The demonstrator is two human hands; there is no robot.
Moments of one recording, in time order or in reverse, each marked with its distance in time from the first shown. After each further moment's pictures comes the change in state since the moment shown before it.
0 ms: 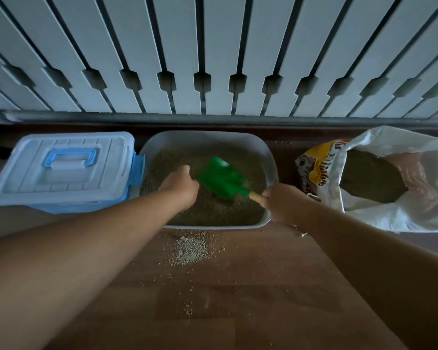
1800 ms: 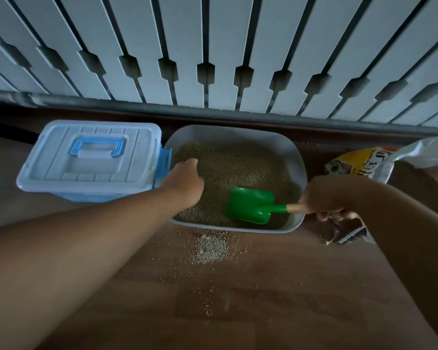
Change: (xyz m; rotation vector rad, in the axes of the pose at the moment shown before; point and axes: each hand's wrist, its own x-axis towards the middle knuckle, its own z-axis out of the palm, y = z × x) left_hand 0.019 -0.052 -0.026 0.031 0.014 0.100; right_hand 0.000 -0.021 -0.046 0.046 -0.331 0.205
